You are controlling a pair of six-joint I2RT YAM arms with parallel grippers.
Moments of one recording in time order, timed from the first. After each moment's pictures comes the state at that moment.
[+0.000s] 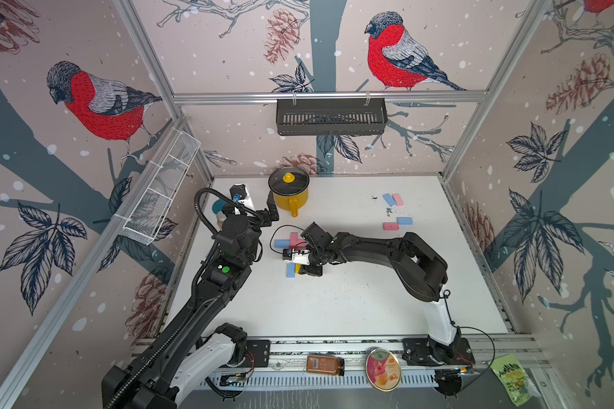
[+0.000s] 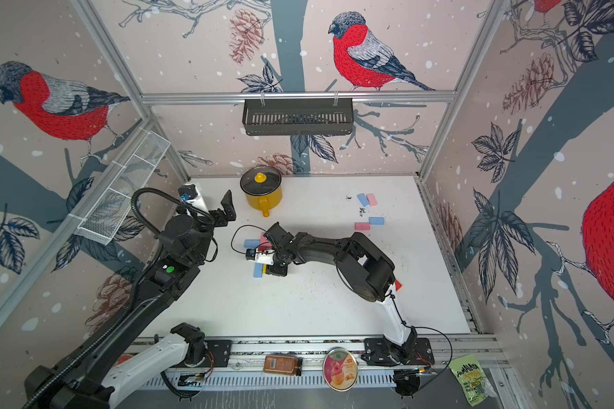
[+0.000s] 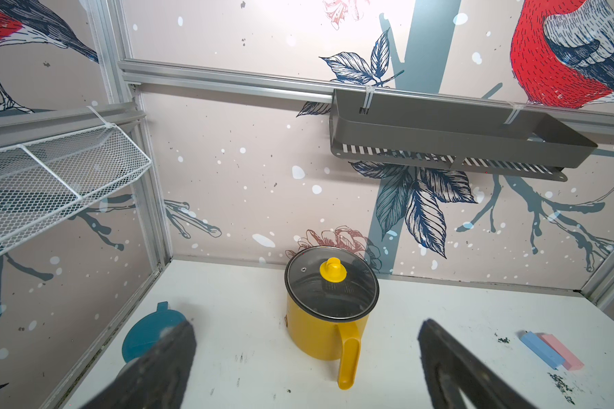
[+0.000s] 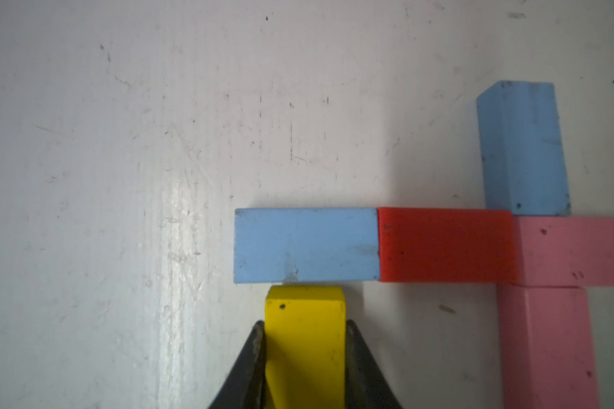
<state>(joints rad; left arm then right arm) -0.42 0.91 0.78 0.14 -0.42 -0.11 0.95 2.09 1.41 -0.36 -0.32 -0.59</state>
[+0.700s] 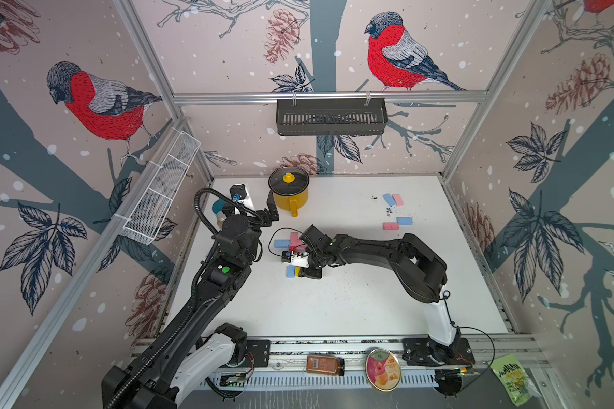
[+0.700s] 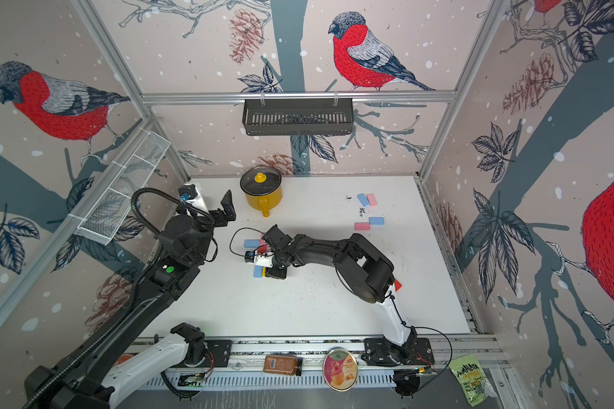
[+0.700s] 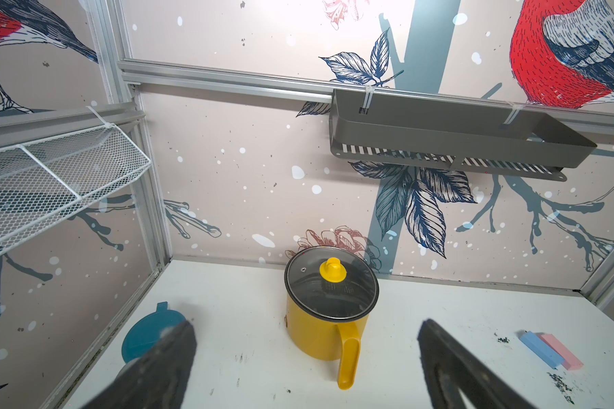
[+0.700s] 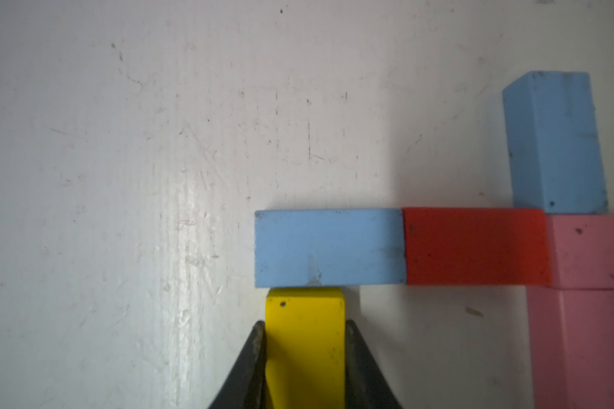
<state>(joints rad) -0.42 0.91 0.78 0.14 -0.42 -0.11 0.97 2.09 1.40 -0.37 -0.31 -0.55</state>
